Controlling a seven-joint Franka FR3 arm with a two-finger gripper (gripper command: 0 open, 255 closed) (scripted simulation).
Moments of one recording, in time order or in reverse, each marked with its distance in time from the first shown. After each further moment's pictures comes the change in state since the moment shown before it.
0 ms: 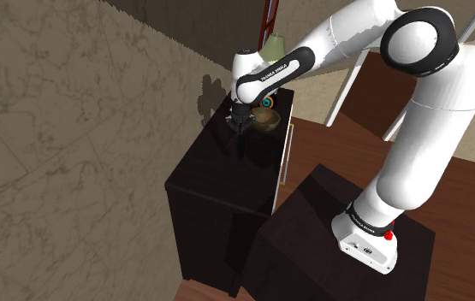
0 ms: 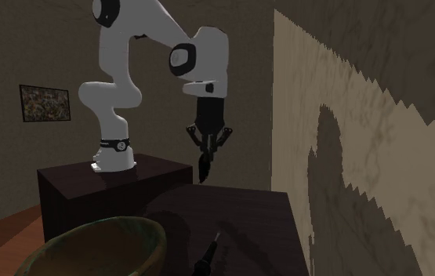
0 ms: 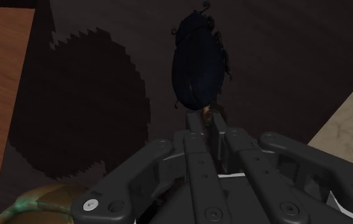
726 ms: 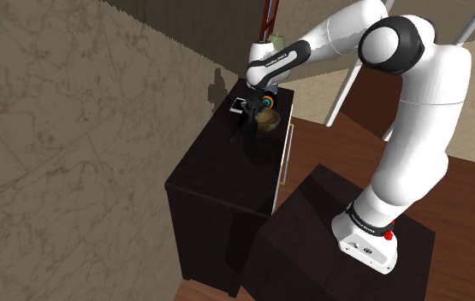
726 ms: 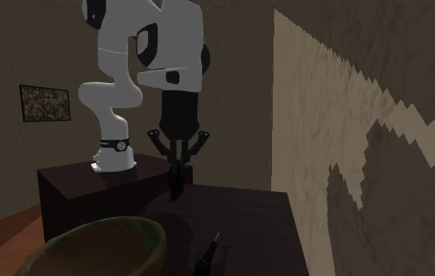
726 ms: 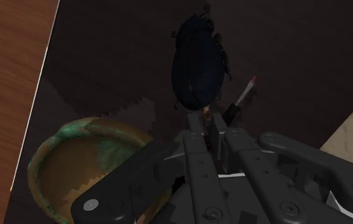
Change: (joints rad) arm -0.152 0.125 -0.076 0.197 0.015 -0.060 -0.242
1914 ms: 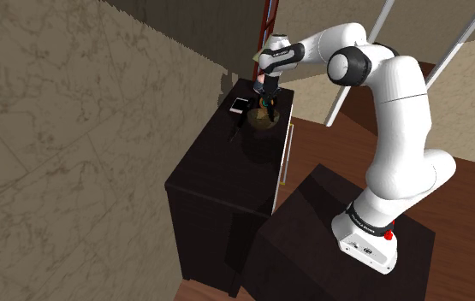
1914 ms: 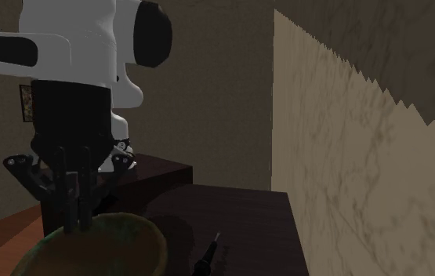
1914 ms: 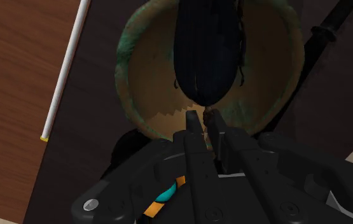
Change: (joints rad) arm -0.203 0.373 -0.059 0.583 0.033 -0.197 -0.287
